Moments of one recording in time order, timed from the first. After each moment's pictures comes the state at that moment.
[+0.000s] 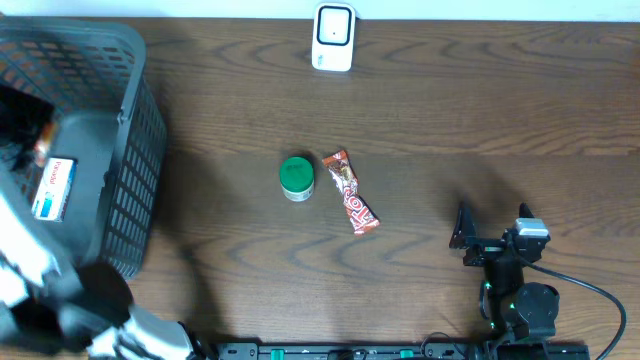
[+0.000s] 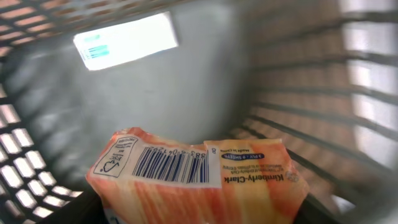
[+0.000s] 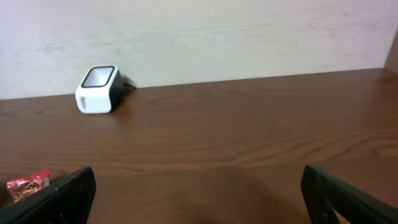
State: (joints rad) left arm 0.58 1.76 2.09 -1.50 0.09 -0.65; right arm 0.06 0.01 0.01 -0.07 0.06 0.12
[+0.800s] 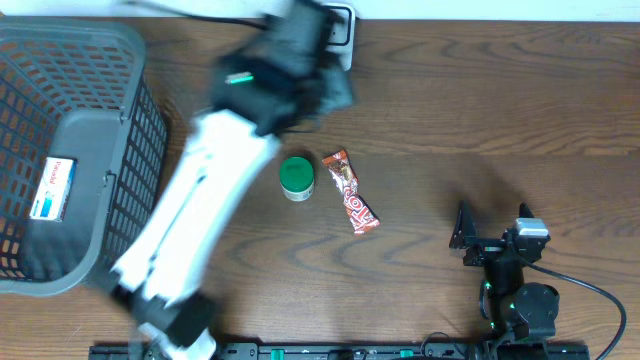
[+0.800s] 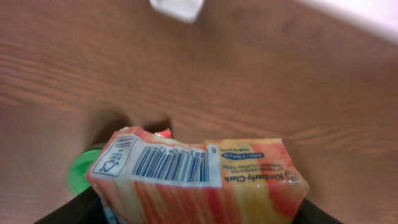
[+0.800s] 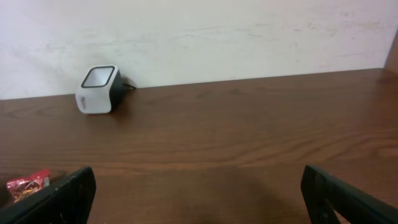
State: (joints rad) left arm -0.59 1.86 2.08 -1.20 -0.08 -0.78; right arm 0.06 0.01 0.01 -0.07 0.06 0.12
